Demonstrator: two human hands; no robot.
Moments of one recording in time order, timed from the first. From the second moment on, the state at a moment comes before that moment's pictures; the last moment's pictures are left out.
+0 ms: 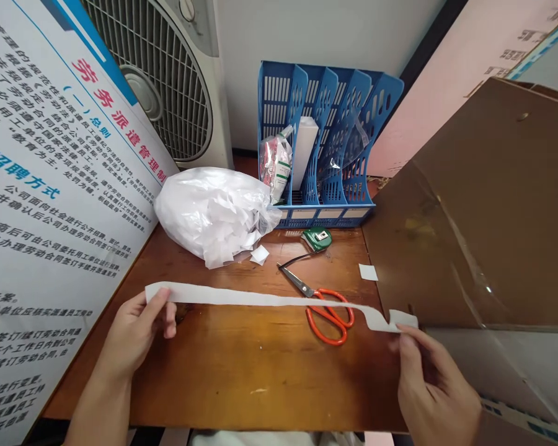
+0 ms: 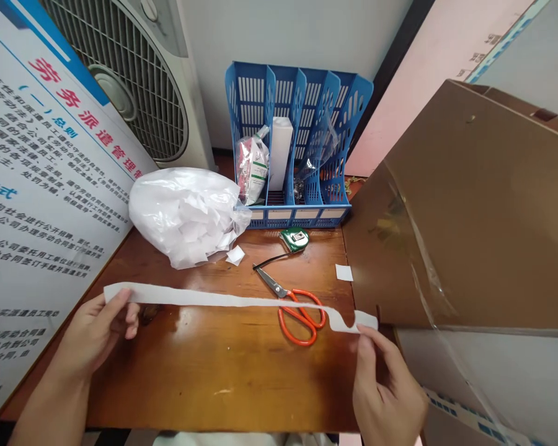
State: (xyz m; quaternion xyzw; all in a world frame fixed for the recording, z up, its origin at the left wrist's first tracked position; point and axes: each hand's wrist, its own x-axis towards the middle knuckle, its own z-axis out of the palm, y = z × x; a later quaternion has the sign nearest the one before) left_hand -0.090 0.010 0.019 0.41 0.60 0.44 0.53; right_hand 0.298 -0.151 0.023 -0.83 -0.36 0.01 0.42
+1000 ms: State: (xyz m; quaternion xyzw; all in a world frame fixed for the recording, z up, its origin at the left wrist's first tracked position) left_hand 0.001 -0.013 0.011 0.53 0.53 0.25 0.61; right_hand 0.333 -0.019 -0.005 -0.85 -0.51 -0.03 0.13
